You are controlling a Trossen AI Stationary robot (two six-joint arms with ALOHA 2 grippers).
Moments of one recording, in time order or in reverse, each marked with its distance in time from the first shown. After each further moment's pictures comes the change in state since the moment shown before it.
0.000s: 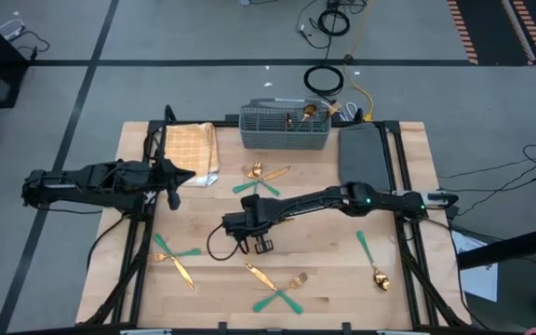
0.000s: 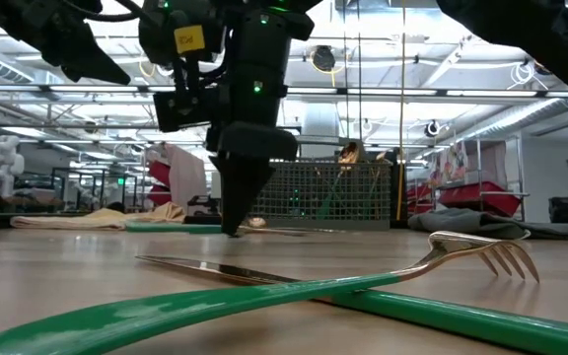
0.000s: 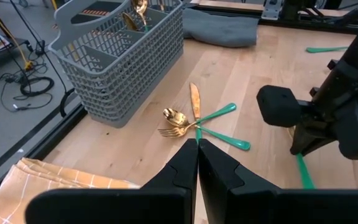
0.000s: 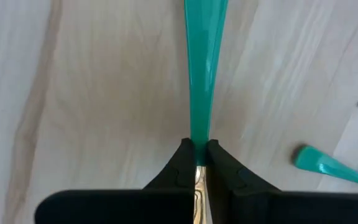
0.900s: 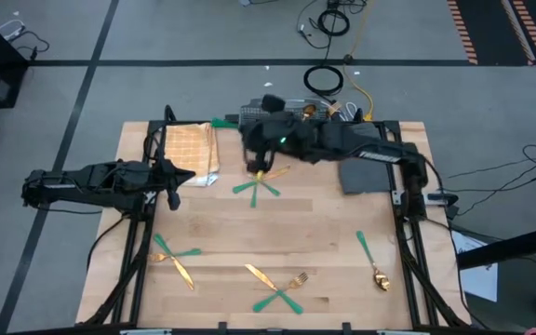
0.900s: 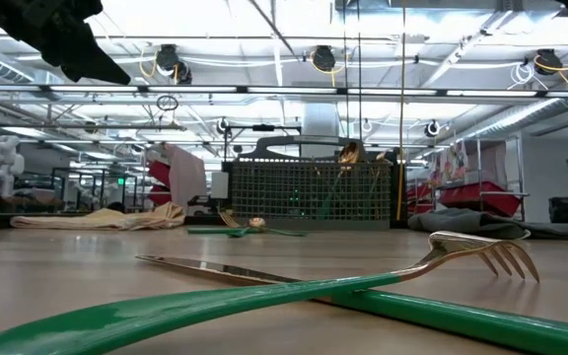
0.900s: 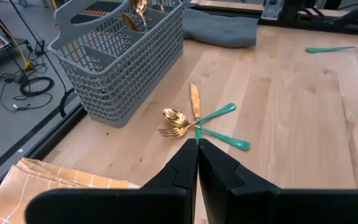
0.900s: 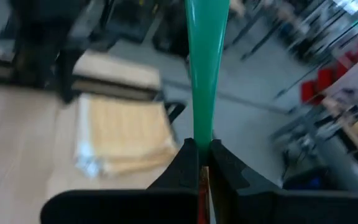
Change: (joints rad) left arm 0.000 0.000 0.000 0.000 0.002 0.000; right arm -0.192 -0.554 0.005 0.401 0.324 -0.208
